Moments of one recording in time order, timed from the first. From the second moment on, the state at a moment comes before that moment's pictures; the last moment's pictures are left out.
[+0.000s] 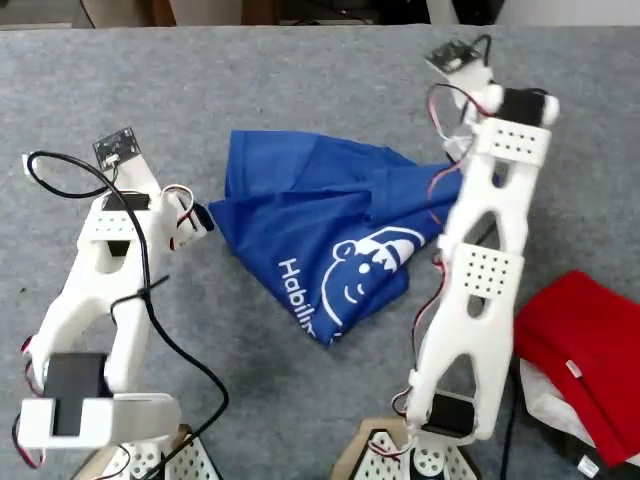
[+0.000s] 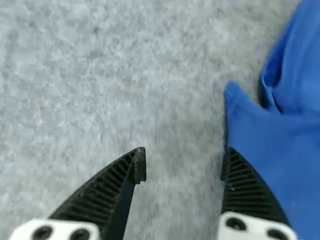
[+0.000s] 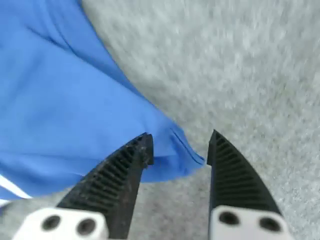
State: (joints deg) left arm -5.4 -6.3 35.8 48.7 16.5; right arm 9.1 66.8 -89.7 101.3 37.4
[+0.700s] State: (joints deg) left arm -5.6 -2.5 35.5 44.4 18.9; right arm -8.2 65.6 -76.2 92.4 8.2
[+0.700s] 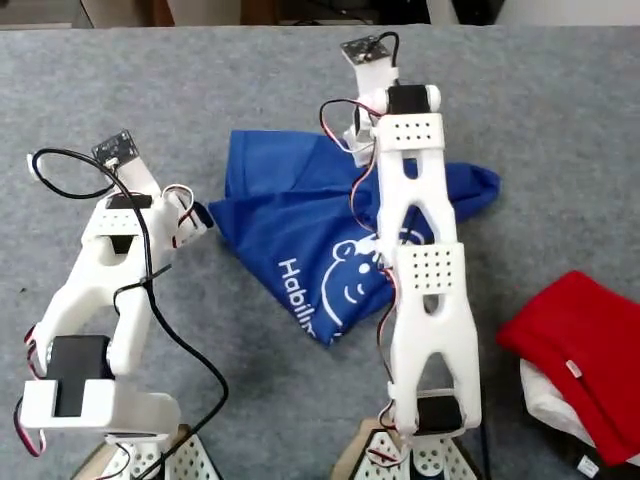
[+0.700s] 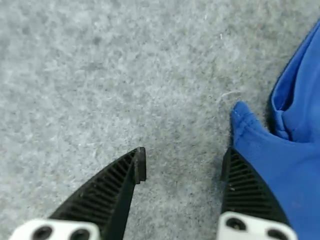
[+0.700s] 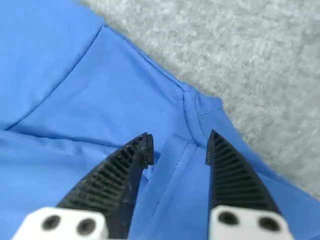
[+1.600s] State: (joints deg) left arm -5.8 -2.5 35.5 43.7 18.9; right arm -6.0 70.3 -75.1 92.5 7.4
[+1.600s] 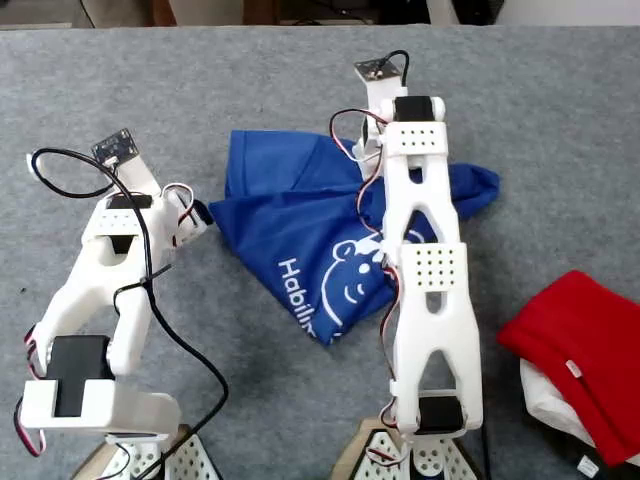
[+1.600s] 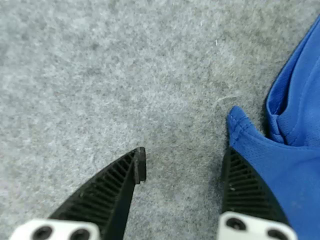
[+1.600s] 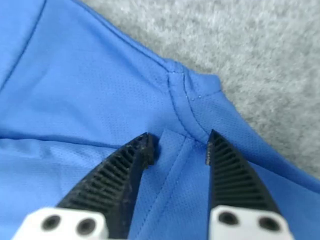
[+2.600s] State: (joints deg) left arm -7.3 -2.5 35.5 43.7 18.9; right arm -3.4 70.3 -76.1 94.8 7.9
